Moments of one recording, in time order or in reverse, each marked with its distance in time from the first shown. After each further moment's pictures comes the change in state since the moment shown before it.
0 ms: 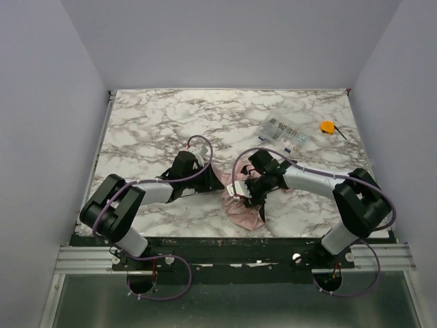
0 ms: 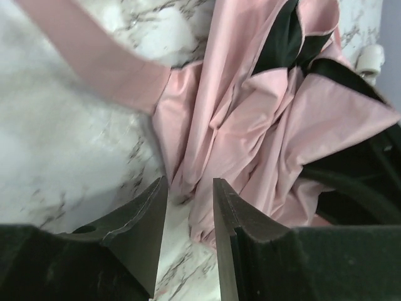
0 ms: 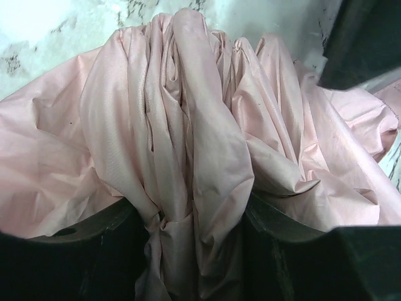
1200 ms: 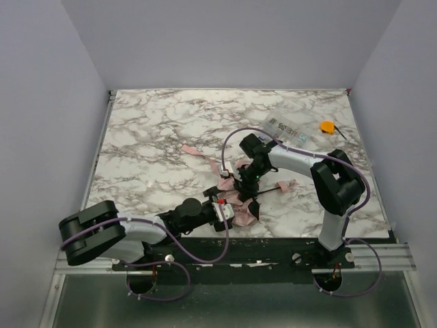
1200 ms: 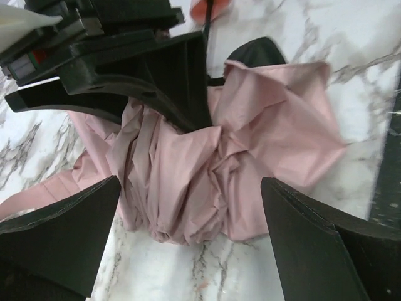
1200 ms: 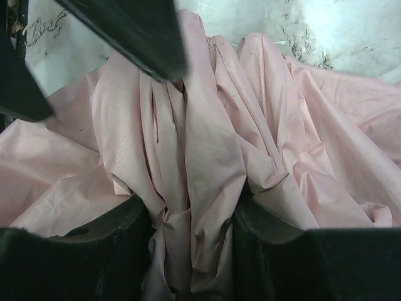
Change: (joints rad) left arm -0.559 -0.365 -0.432 0.492 -0.459 1.050; right arm -0.062 0.303 0.344 -0.297 -0.138 0.188
